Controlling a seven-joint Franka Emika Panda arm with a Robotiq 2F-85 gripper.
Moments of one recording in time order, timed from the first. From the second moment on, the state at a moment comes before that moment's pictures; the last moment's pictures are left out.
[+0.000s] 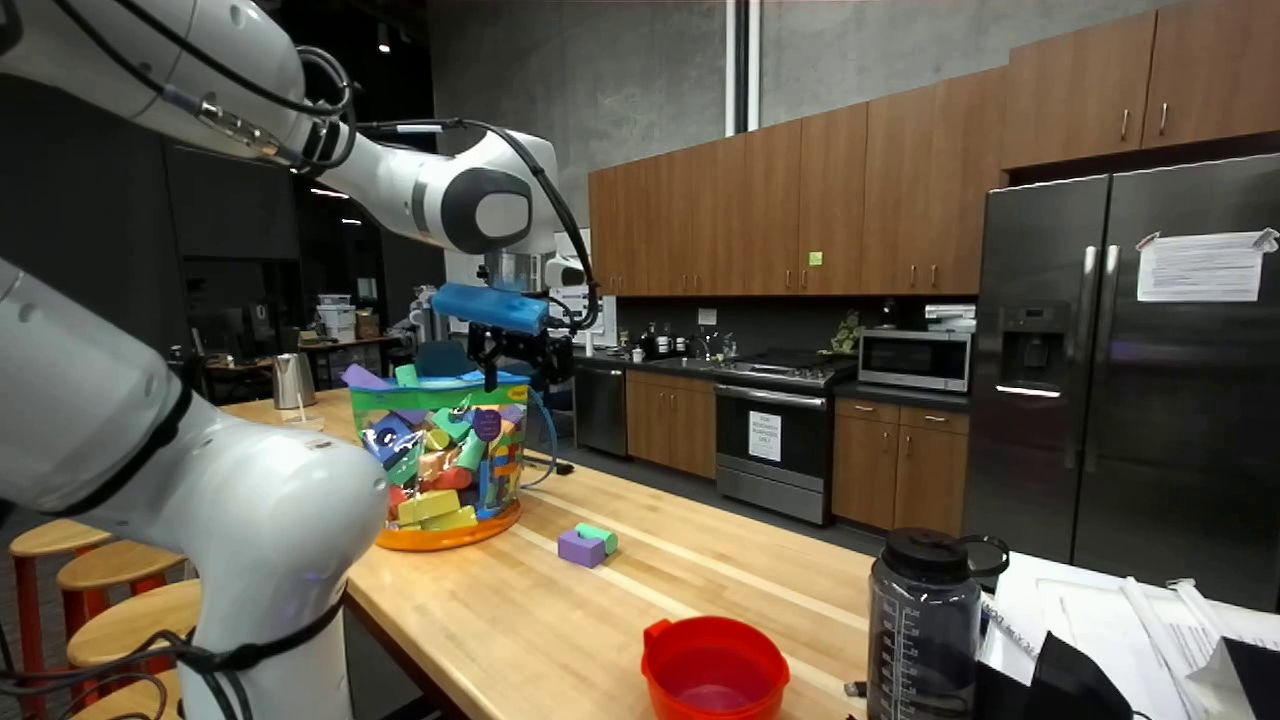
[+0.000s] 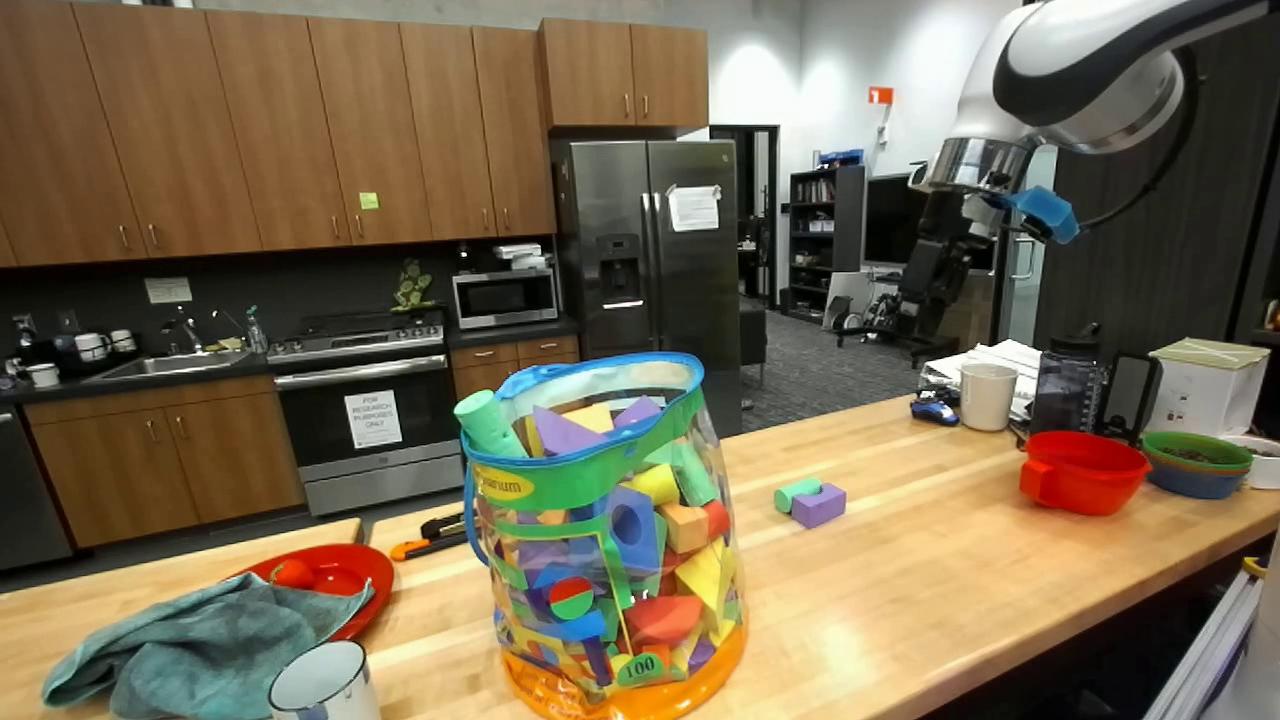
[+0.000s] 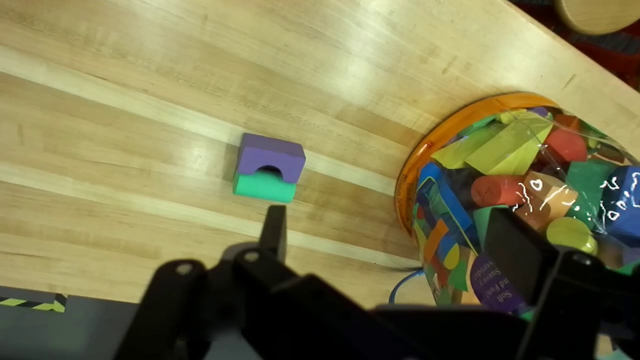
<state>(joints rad) 0.11 -0.81 -0.15 -2.66 0.16 2.04 -0.28</state>
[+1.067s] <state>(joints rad) 0.16 -0.60 0.06 -2.52 0.02 2.26 -0.25</state>
